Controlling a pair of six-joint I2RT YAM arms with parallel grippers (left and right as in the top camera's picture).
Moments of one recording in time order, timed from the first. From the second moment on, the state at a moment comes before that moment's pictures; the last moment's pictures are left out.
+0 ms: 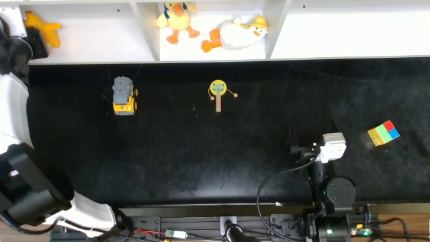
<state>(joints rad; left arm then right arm) 0.45 1.80 1.48 -0.32 0.15 0.21 0.04 0.01 0.02 -0.02 -0.04 -0.01</state>
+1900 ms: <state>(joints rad) 0.45 1.12 0.99 -0.64 0.16 0.20 0.04 0.01 0.02 -0.02 -0.04 -0.01</state>
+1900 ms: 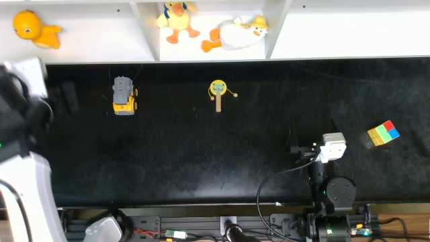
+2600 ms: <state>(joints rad) 0.16 1.20 0.78 -0.56 0.22 0.09 0.04 0.01 0.02 -0.02 -0.04 -0.01</state>
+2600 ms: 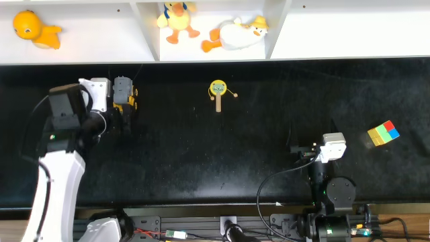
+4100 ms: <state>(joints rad) 0.14 1.48 0.78 -0.28 0.16 0.11 0.04 0.01 0.02 -0.02 -0.04 -0.01</state>
